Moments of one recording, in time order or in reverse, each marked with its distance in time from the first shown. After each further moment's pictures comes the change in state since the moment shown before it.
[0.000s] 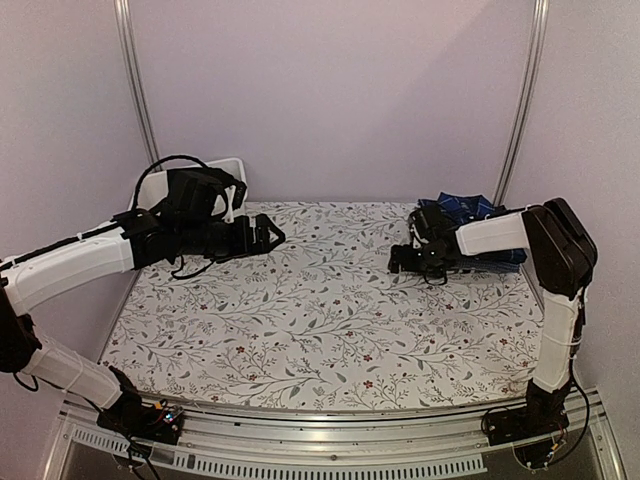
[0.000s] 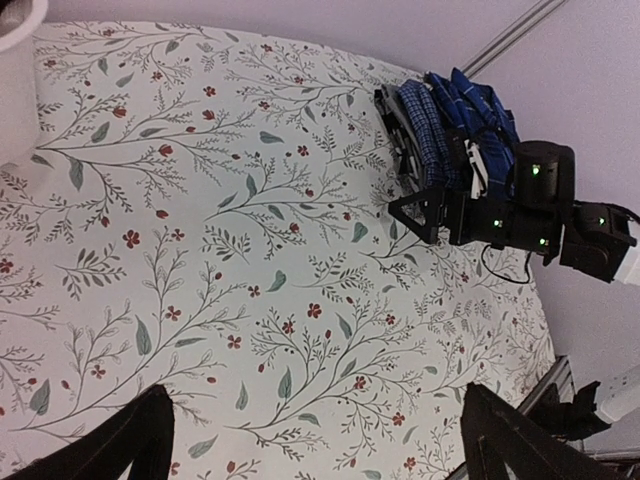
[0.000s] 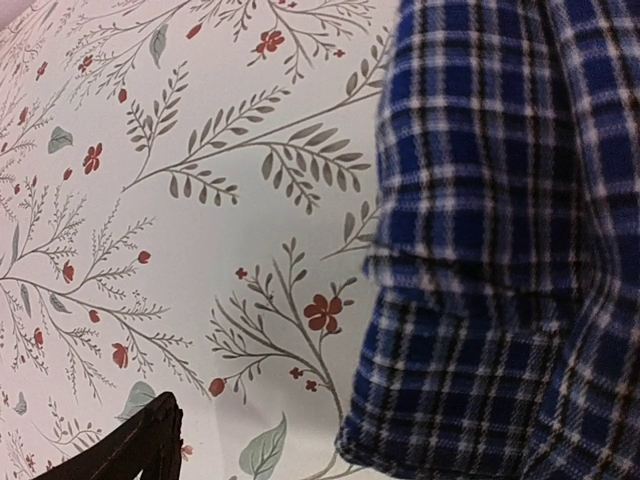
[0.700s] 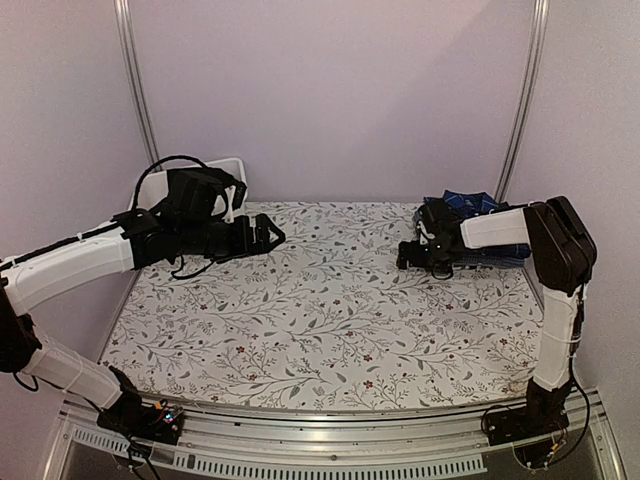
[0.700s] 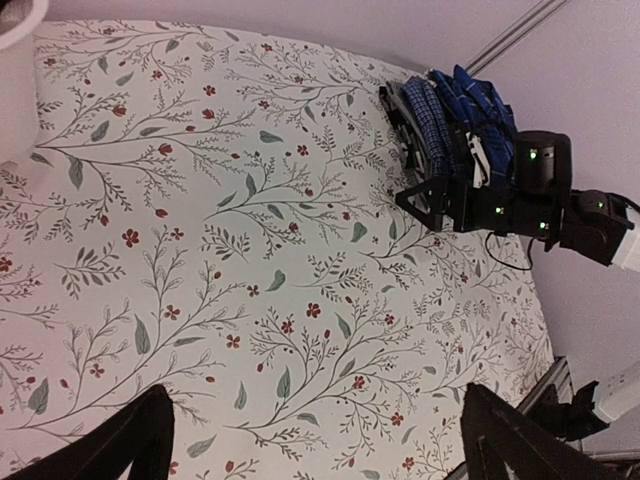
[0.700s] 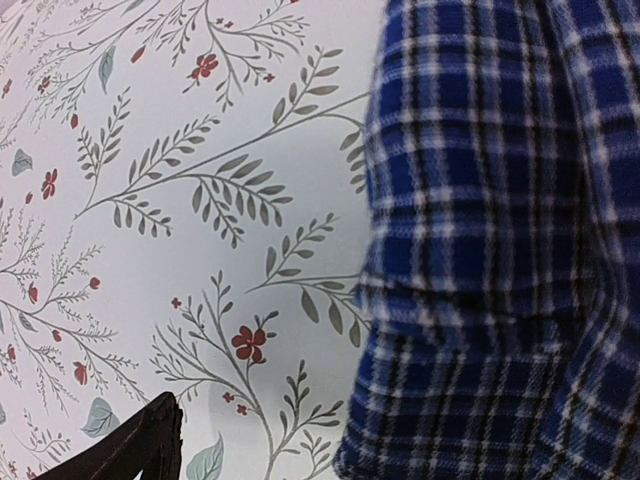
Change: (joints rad) left arm 0.000 0.000 0.000 0.000 0.002 -0.006; right arm -0.064 0.022 0.051 -0.064 -0.007 -0.062
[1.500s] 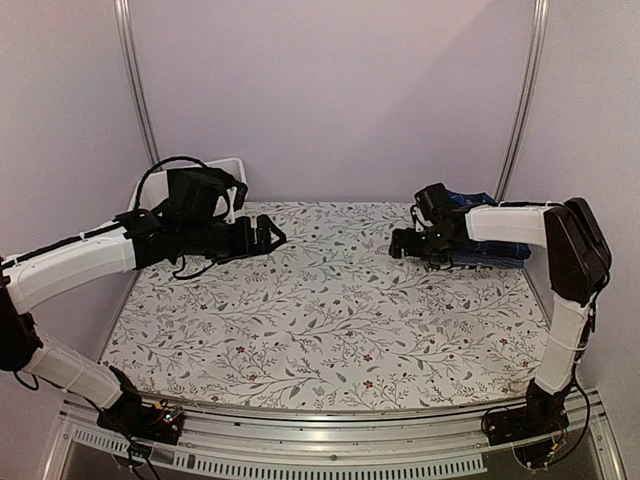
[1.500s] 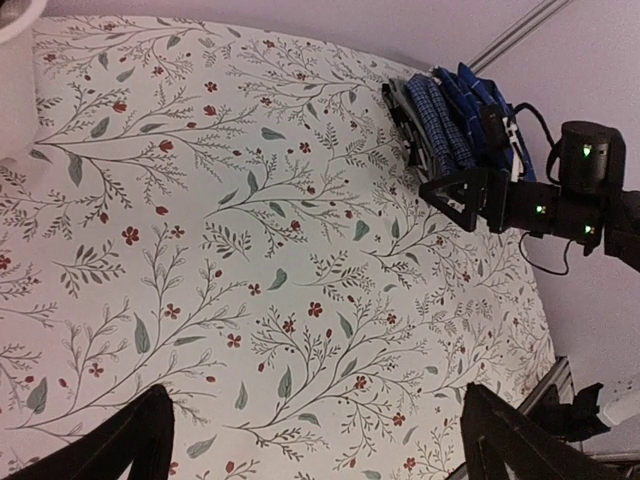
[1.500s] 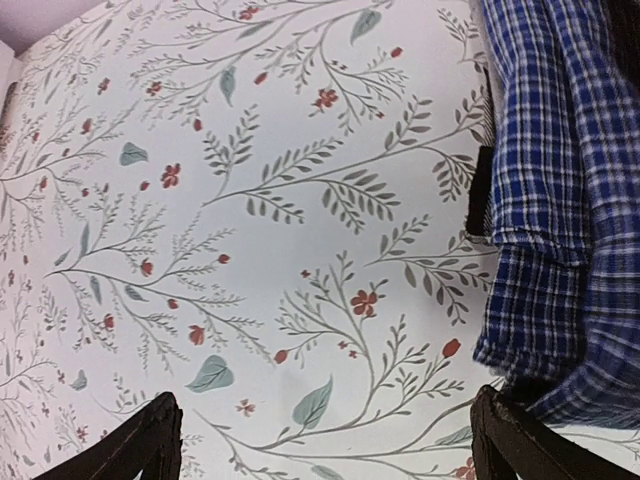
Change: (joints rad) left arm 0.000 0.010 0.000 0.003 0.000 -0.003; right arm 0.061 -0.103 0.030 -0.087 -0.029 0.016
